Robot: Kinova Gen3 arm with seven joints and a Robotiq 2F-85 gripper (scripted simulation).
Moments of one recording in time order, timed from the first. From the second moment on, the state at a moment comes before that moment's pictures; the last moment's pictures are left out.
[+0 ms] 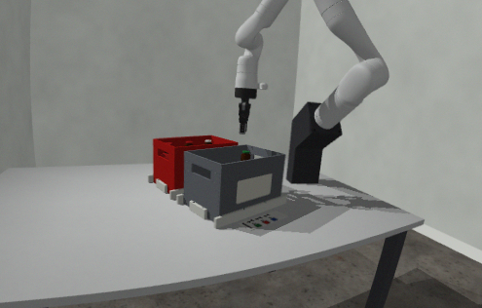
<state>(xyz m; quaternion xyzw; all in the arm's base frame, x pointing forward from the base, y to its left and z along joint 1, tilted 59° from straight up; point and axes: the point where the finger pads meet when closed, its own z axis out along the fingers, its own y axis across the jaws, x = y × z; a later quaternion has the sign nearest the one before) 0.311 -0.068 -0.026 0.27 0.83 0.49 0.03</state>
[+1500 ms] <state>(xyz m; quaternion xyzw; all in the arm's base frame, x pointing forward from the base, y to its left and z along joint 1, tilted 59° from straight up) 0.428 -0.182 -0.128 0.27 0.83 0.49 0.03</state>
